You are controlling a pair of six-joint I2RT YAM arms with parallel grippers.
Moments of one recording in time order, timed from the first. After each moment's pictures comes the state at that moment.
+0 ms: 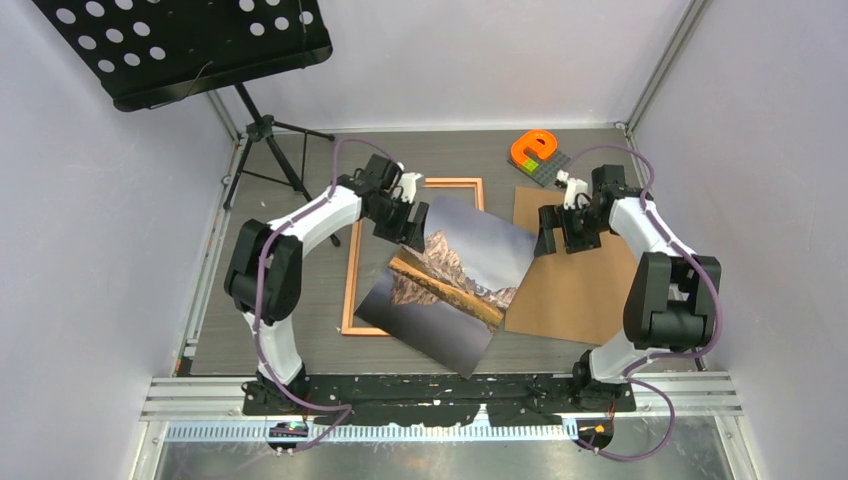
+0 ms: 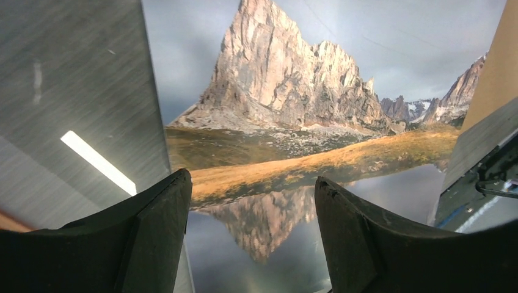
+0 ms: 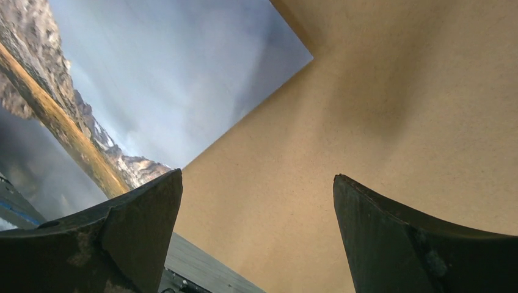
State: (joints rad) left arm -0.48 1.85 1.41 -0.64 0.38 -0.09; right arm -0.08 1.56 1.10 -0.76 -0.42 -0.24
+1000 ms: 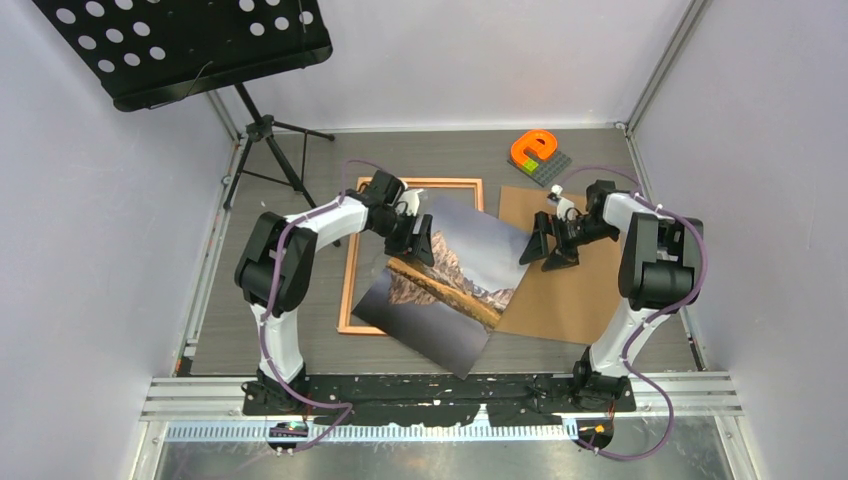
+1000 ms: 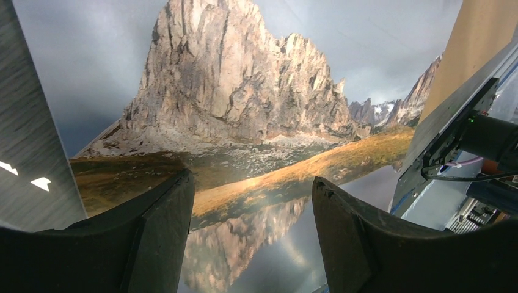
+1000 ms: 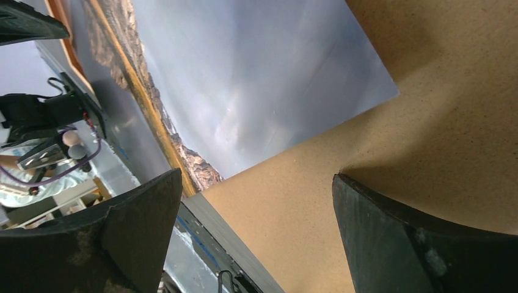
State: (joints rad) left arm -0.48 1.94 1.30 -0.49 0.59 -0.22; right arm -0.15 1.84 1.12 -0.83 -0.76 -0.27
